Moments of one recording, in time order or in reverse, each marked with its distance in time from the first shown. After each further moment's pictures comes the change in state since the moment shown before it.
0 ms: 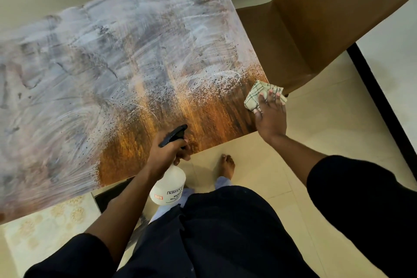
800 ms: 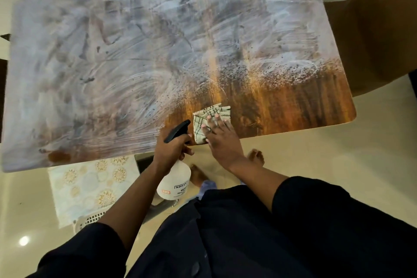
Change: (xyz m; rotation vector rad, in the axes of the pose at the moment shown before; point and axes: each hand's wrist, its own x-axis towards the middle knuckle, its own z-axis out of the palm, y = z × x) left_hand -0.069 -0.082 -0.166 -0.104 0.240 -0.068; right_hand -0.151 -0.281 0.132 -0.031 -0.182 -0.704
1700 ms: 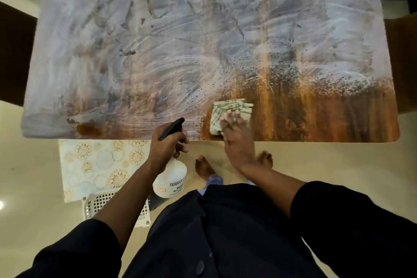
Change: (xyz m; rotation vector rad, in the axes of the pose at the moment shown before) left_hand 0.008 -0.061 -0.139 -0.177 0.076 -0.064; right_hand 0.035 -0.090 0.036 -0.004 0.206 0.069
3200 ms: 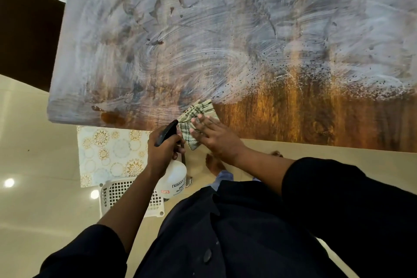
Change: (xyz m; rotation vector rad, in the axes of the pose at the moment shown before) left_hand -0.007 -0.038 -0.065 -0.071 0.194 -0.001; right_hand 0.037 -0.078 0.035 -0.109 -0.271 -0.736
